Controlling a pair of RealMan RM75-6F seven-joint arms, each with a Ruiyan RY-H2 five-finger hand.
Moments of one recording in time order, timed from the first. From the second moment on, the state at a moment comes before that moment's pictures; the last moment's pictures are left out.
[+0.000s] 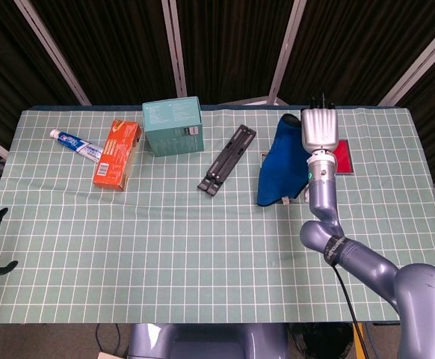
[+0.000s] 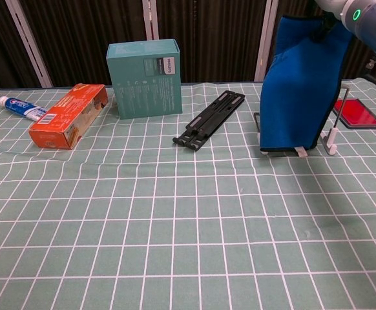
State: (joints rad) left arm -0.12 -1.11 -0.06 -1.58 1.31 1.34 0.14; right arm 1.03 -1.64 0.43 -0.93 -0.67 0.99 -0.74
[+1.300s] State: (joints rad) left arm -0.11 -1.08 -0.04 -1.62 1.39 1.39 0.08; right arm 0.87 -1.46 0.37 -1.23 -0.98 1.19 -0.51
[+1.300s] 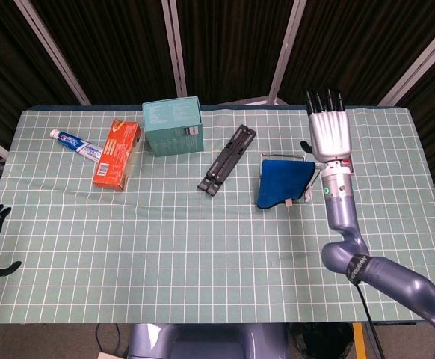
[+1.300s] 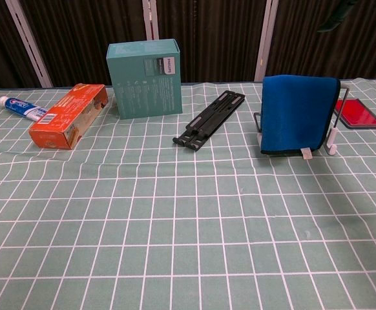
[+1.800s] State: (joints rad) left arm -0.05 -1.03 0.02 -1.69 1.56 1.52 0.08; right arm 0.42 -1.03 0.07 -1.72 -1.40 1.51 -0.20
